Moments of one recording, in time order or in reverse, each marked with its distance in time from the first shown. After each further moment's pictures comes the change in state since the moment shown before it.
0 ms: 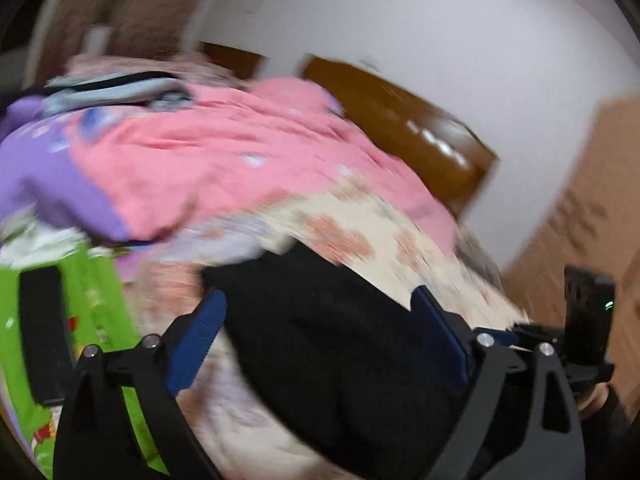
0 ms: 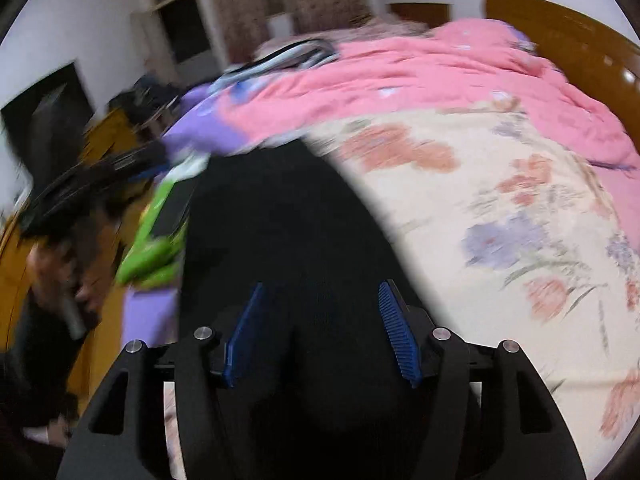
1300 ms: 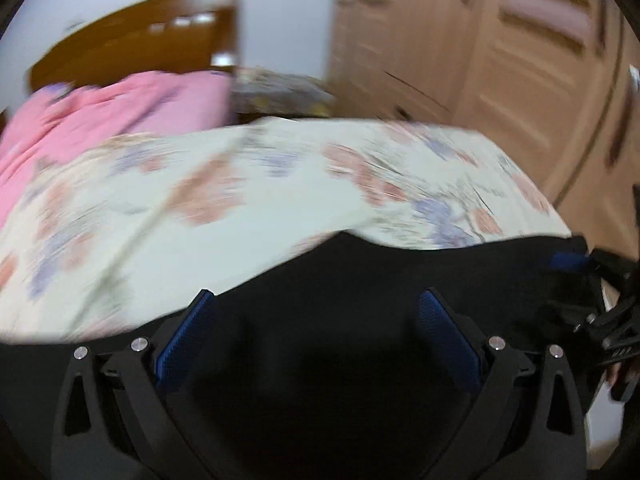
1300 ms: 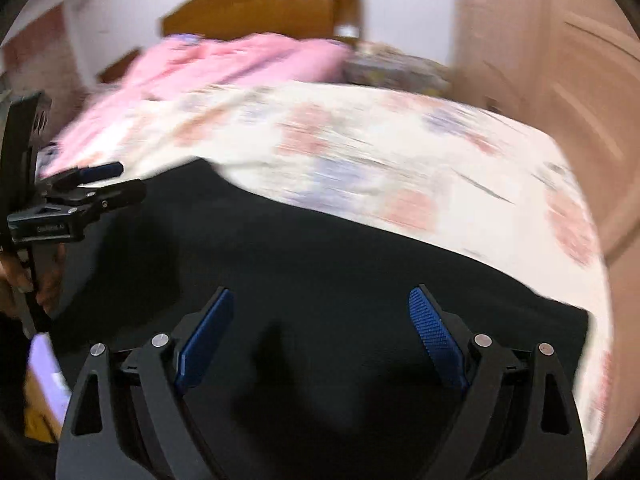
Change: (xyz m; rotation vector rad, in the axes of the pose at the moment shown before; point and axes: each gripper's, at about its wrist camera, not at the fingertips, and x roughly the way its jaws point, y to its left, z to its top) left arm 0.105 -0.427 -0.183 0.760 0.447 -0.417; right arm -0.271 -0.112 -0.378 0.894 -0.006 -0.735
